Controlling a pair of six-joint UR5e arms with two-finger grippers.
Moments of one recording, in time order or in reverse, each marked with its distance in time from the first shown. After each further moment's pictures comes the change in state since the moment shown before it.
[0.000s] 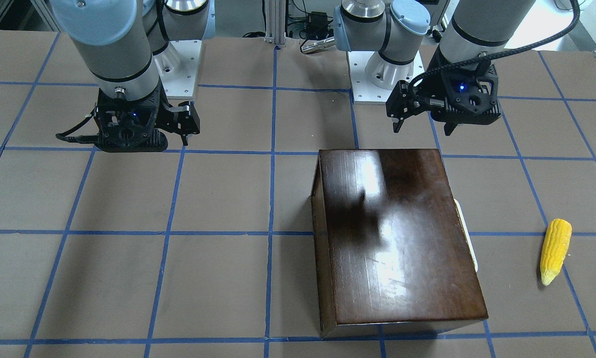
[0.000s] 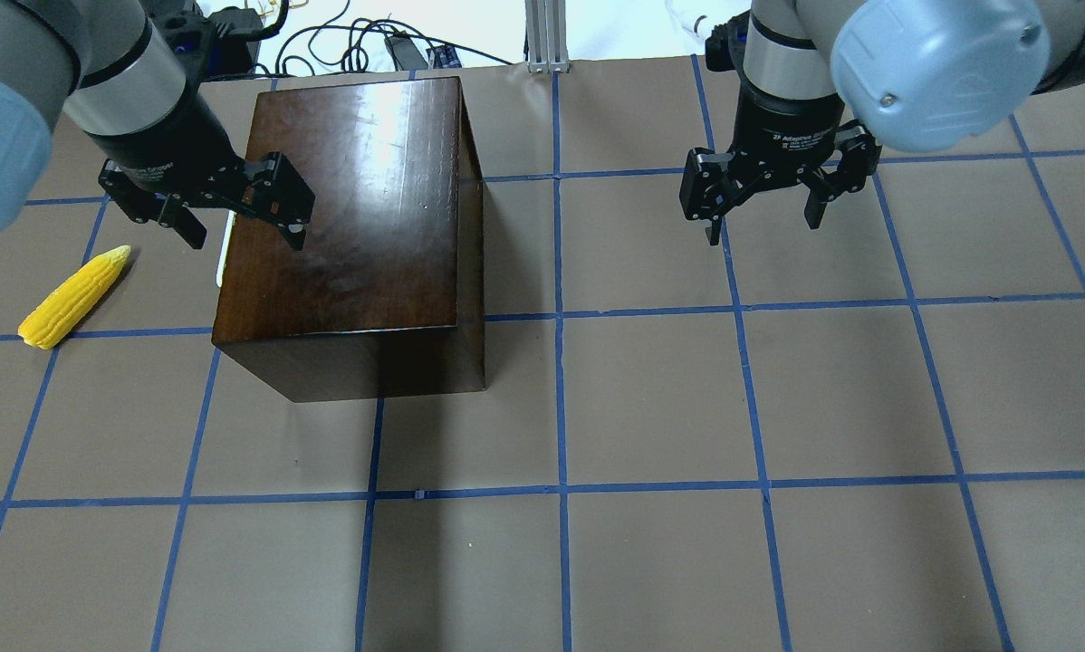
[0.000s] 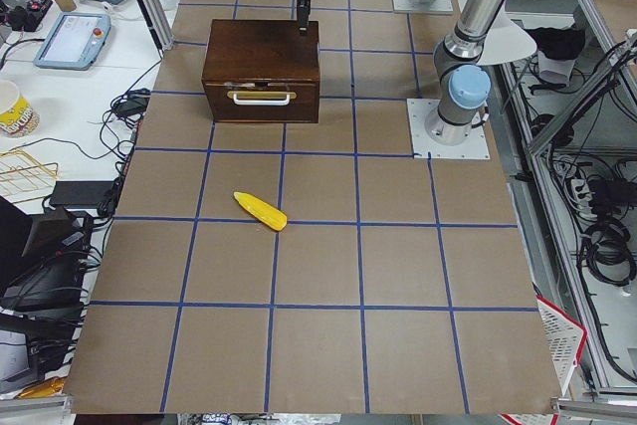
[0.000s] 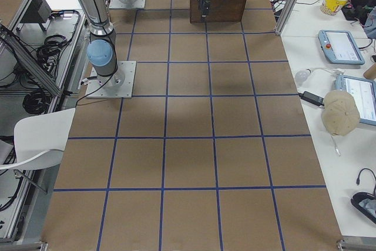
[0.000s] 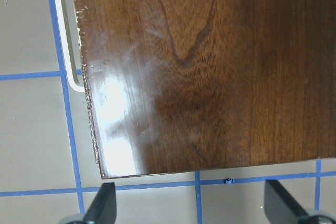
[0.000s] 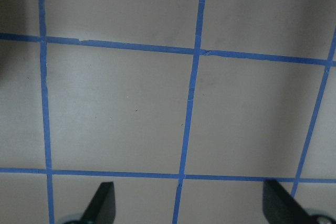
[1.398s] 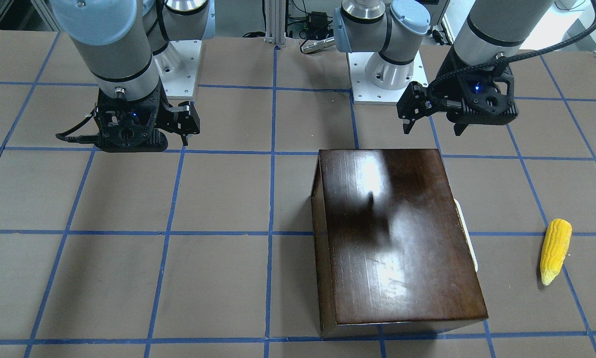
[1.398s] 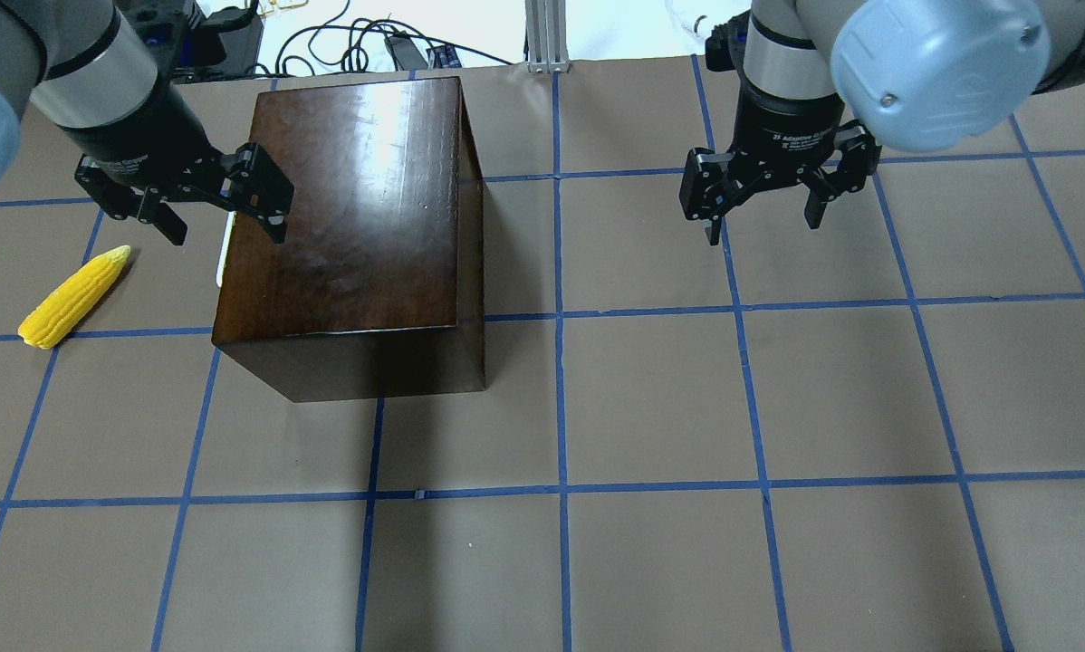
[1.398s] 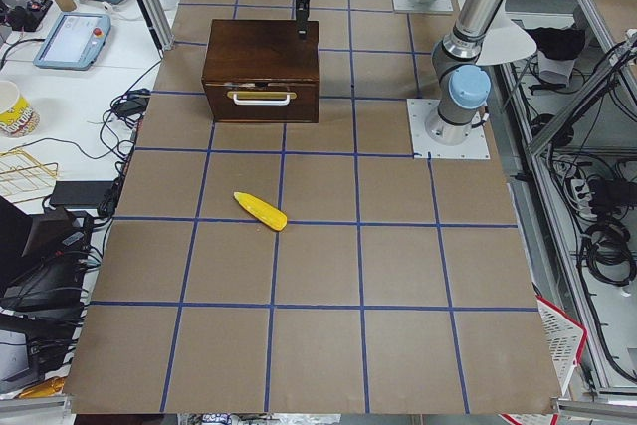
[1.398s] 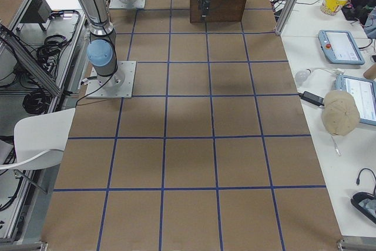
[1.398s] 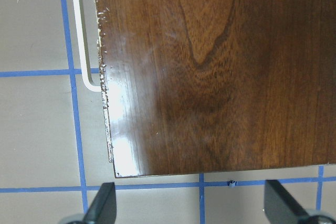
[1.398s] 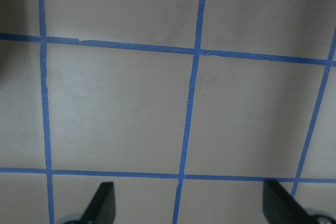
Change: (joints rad) left arm 0.036 0.000 0.008 -0.009 -0.004 0.004; right arm 0.000 0.000 0.000 0.000 0.000 0.000
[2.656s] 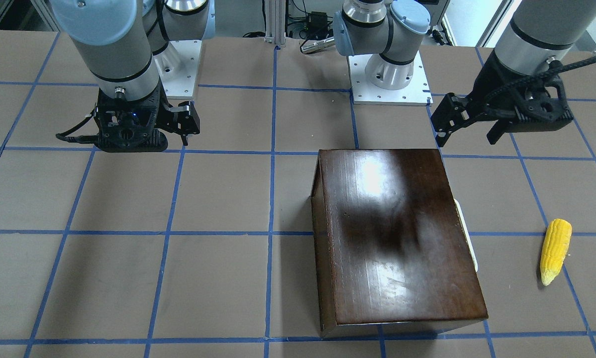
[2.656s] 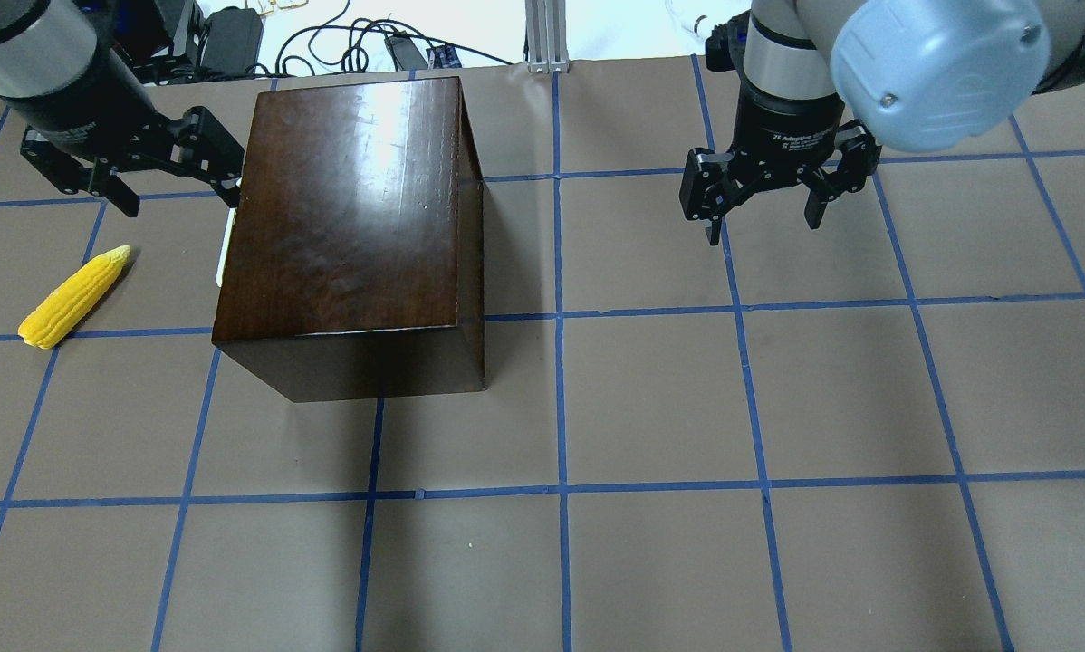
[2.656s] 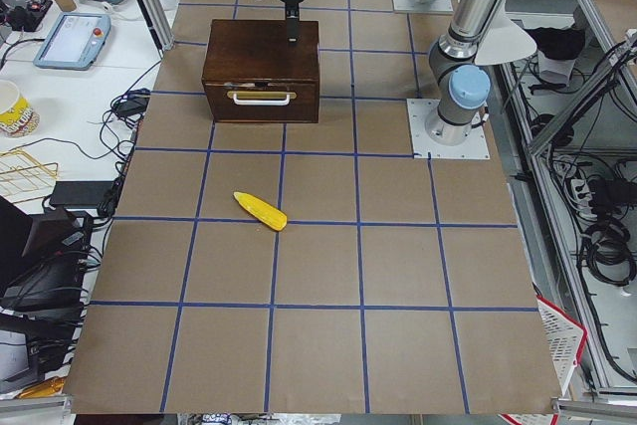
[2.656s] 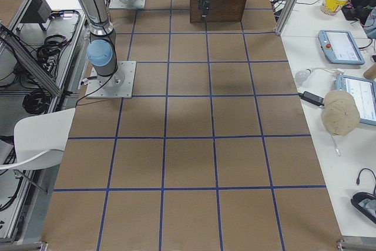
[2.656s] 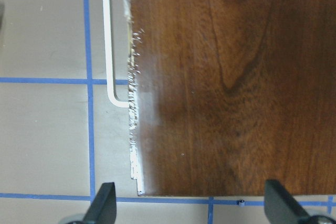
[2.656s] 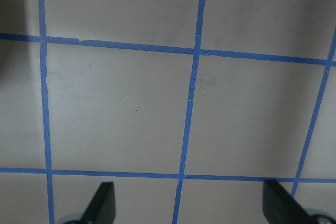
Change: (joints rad) left arm 0.103 -0.028 0.058 0.039 0.004 -0.007; right arm 0.000 0.000 0.000 0.000 0.000 0.000
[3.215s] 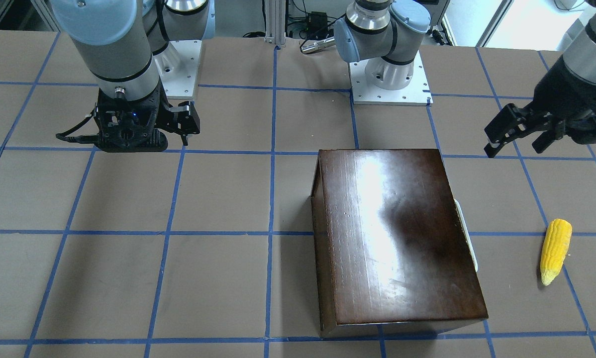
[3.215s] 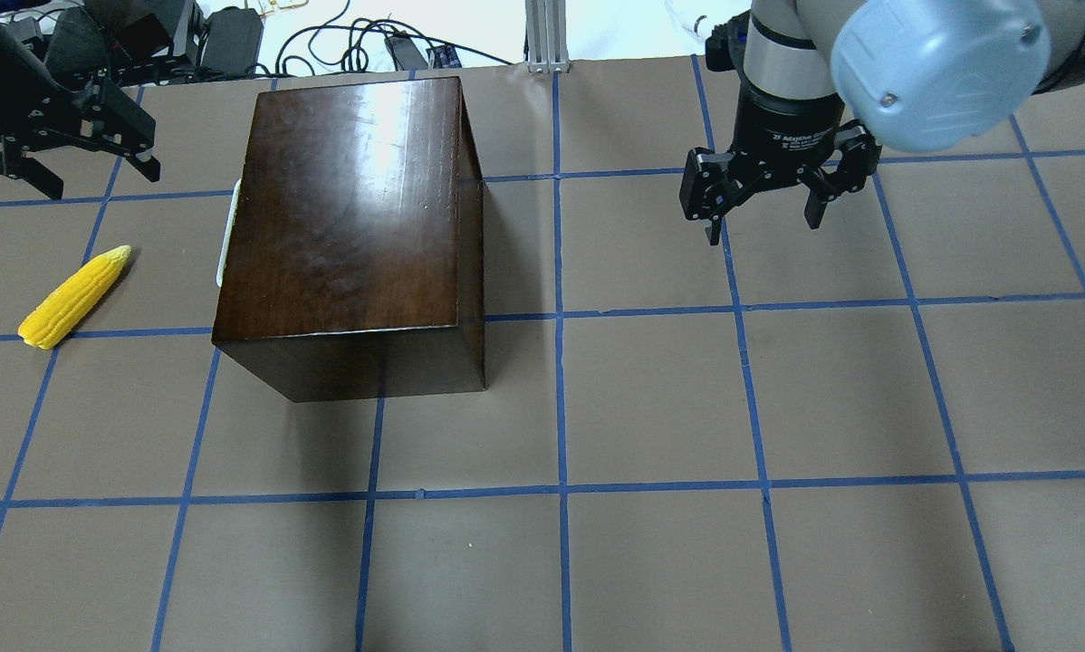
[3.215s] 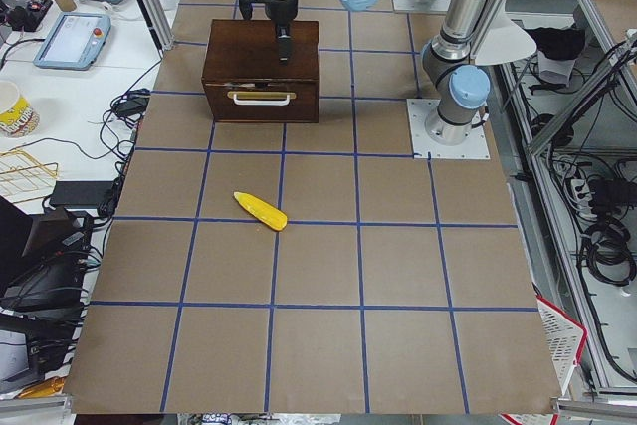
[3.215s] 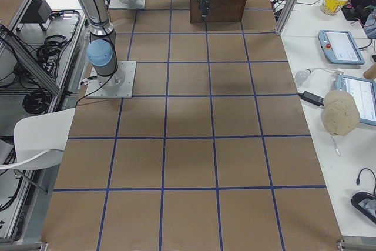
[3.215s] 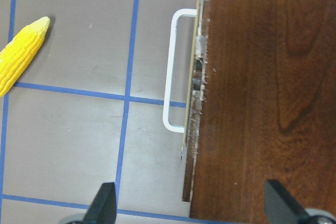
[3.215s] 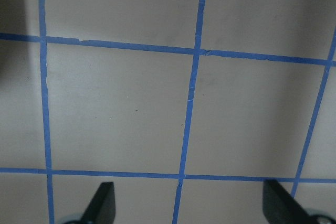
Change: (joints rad) left arm 0.170 -0.042 0.036 -0.006 -0.066 0.120; right arm 0.000 0.000 0.000 0.000 0.000 0.000
